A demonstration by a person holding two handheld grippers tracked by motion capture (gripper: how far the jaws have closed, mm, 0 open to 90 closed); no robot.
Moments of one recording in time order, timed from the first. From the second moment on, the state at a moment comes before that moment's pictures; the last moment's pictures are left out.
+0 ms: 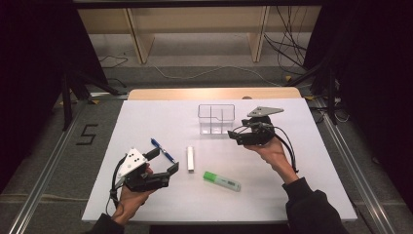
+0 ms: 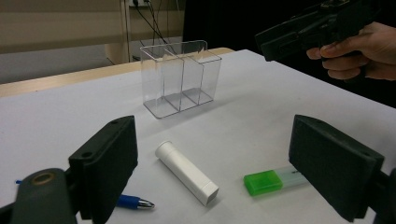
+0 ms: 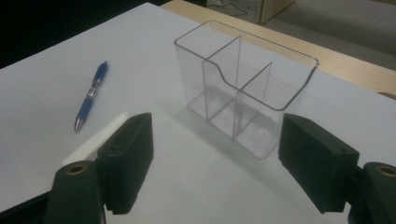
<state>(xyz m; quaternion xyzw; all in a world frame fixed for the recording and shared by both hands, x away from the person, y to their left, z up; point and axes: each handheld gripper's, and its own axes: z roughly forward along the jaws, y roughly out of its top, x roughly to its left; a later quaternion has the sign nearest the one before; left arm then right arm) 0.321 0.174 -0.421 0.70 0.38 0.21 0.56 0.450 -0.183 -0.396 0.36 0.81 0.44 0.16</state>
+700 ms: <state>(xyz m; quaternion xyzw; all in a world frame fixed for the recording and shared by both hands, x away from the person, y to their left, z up) 0.328 0.179 -0.416 0.71 0.38 0.21 0.56 0.431 -0.167 -0.399 0.33 0.82 0.45 0.14</state>
